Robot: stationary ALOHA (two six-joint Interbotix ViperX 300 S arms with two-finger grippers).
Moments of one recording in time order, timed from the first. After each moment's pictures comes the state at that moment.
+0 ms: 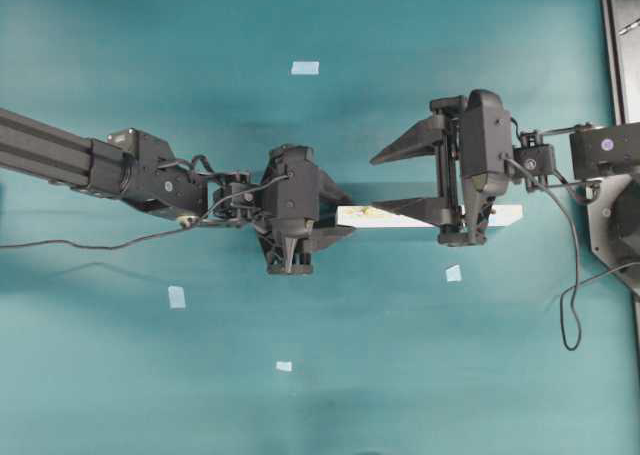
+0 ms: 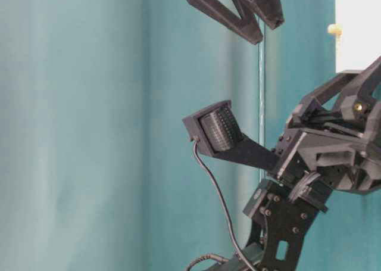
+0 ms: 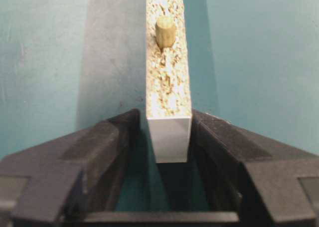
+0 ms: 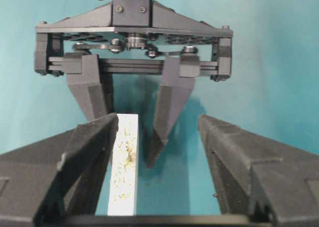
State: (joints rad) left arm 0.00 0.49 0.49 -0.07 -0.45 0.11; right arm -0.11 -0.24 1.05 -0.29 -0.36 0.35
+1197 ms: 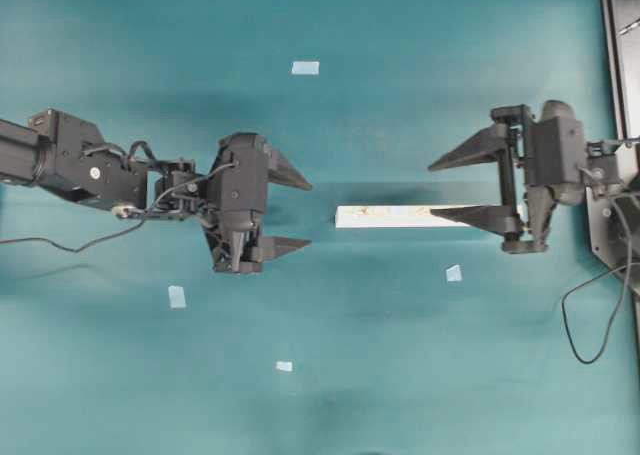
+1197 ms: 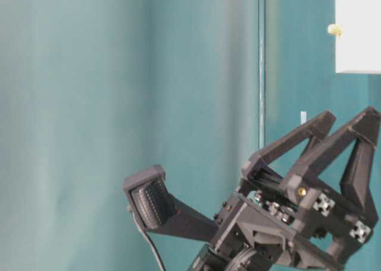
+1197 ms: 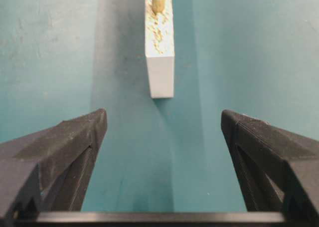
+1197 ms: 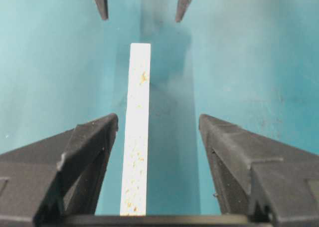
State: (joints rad) left arm -0.02 0.23 0.69 -0.07 -0.37 0.11; right arm -0.11 -0.49 1.28 -0.30 -0.36 0.35
